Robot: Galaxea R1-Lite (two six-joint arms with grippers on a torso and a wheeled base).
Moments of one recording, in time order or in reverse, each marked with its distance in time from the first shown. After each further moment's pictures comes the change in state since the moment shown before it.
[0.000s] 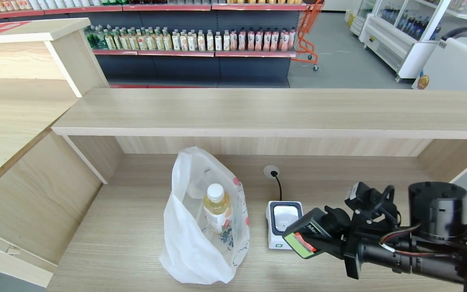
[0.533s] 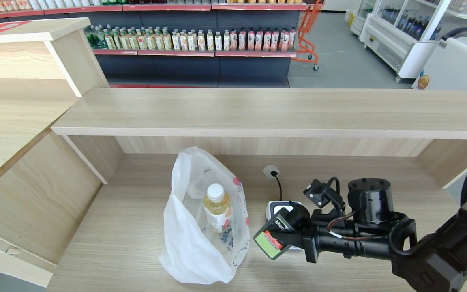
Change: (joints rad) left arm 0.000 0.000 0.000 0.000 0.000 0.000; right arm 0.044 0.274 -0.177 -0.053 0.098 0.219
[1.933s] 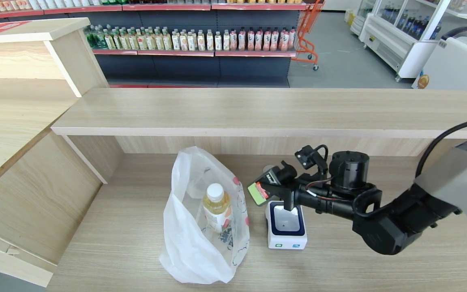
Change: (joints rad) left arm 0.001 0.000 0.000 0.000 0.000 0.000; right arm -0.047 0.164 -0.316 -0.096 -0.099 0.070
